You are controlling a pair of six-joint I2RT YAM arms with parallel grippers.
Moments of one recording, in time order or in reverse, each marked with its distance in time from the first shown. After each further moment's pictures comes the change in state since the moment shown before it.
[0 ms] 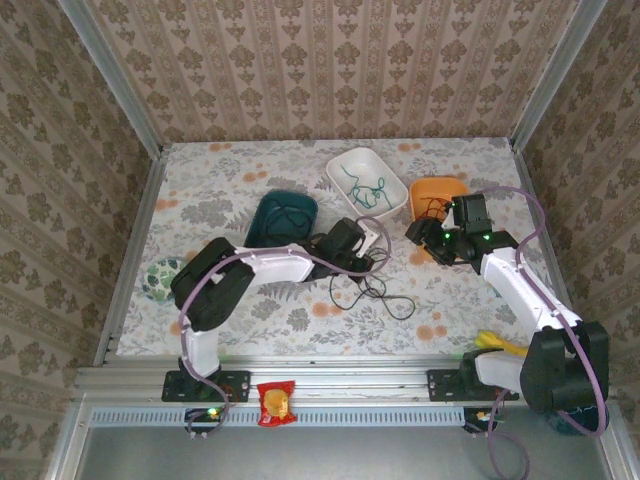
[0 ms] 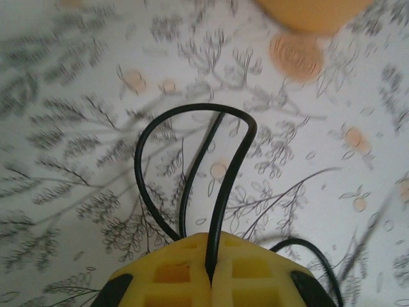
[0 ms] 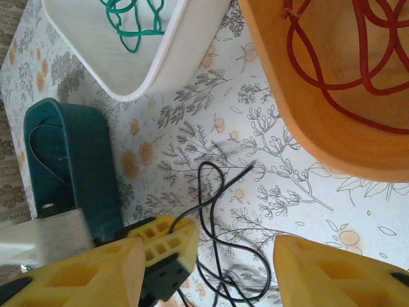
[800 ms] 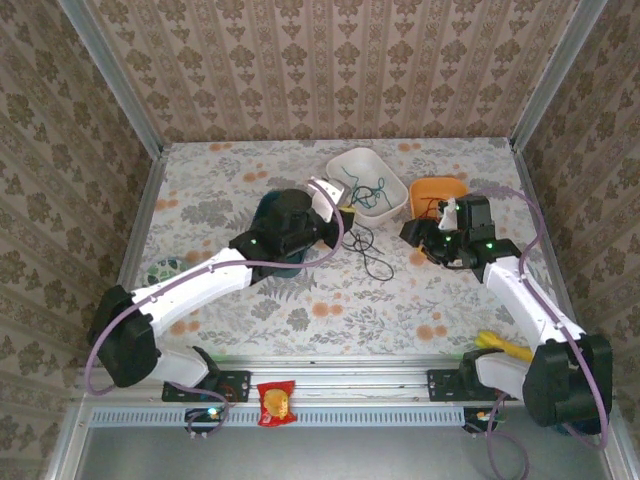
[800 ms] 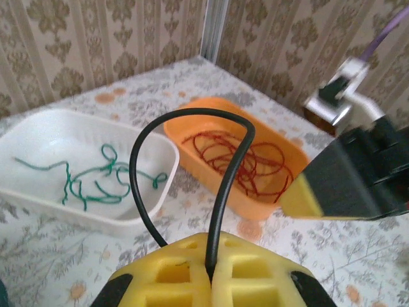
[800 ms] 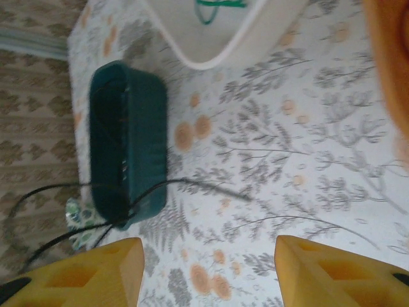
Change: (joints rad) left arm 0.069 -0.491 -0.087 0.060 -0.035 0.027; right arm 0.014 -0.072 -0.057 0.114 -0.204 -0.051
